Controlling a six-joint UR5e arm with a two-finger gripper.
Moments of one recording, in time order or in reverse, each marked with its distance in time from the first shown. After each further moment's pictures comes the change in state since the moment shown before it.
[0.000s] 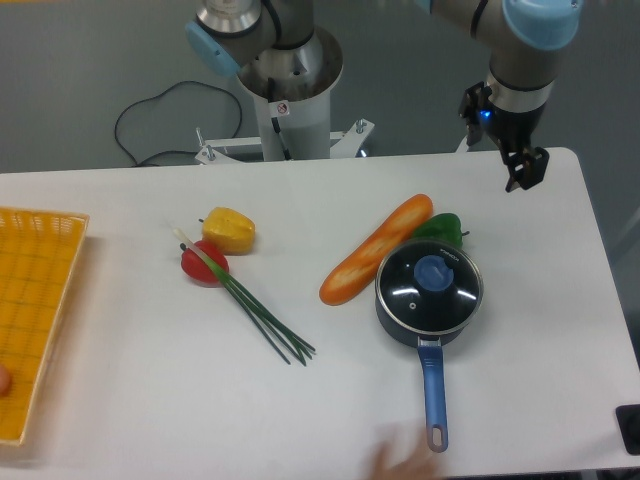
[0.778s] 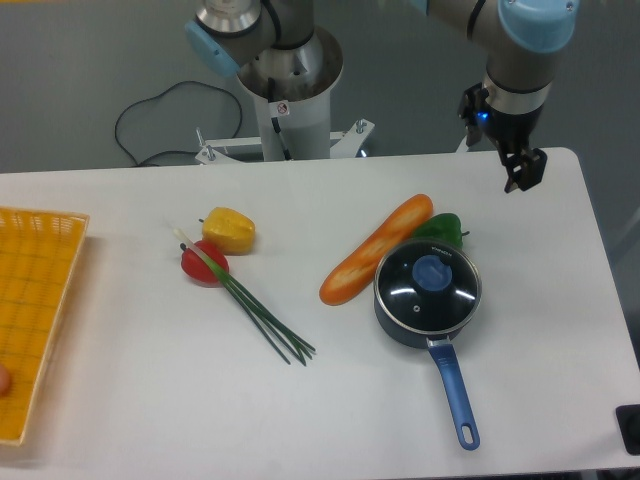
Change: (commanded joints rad) arm -0.006 0.000 -0.014 0.005 0.006 -0.003
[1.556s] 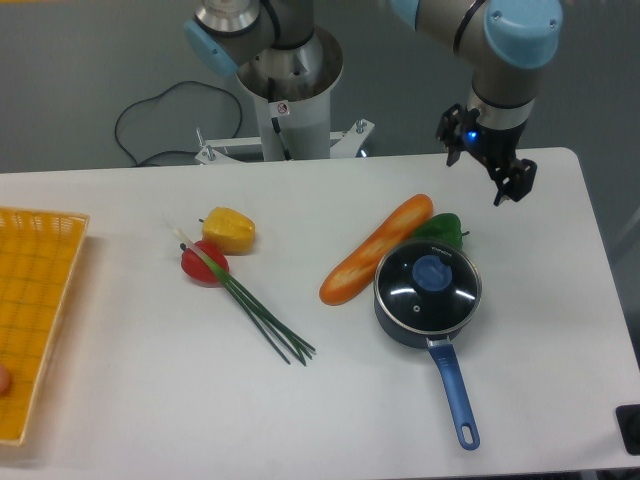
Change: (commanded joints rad) arm -0.018 -0.006 -0.045 0.080 -0.153 -0.285
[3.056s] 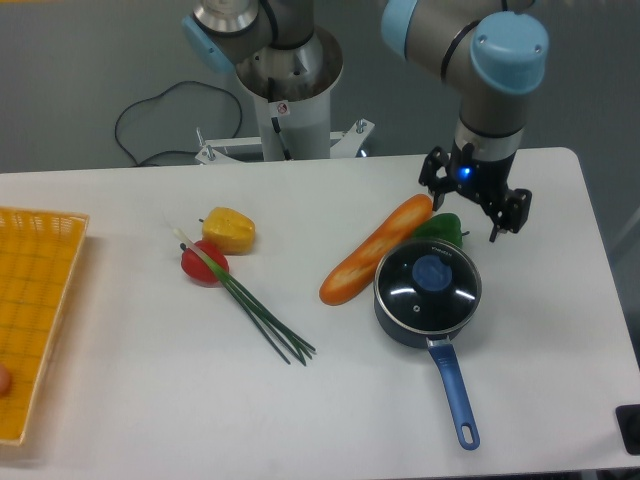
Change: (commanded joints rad) arm -0.081 -0.089 0.035 0.147 0.009 -0.252
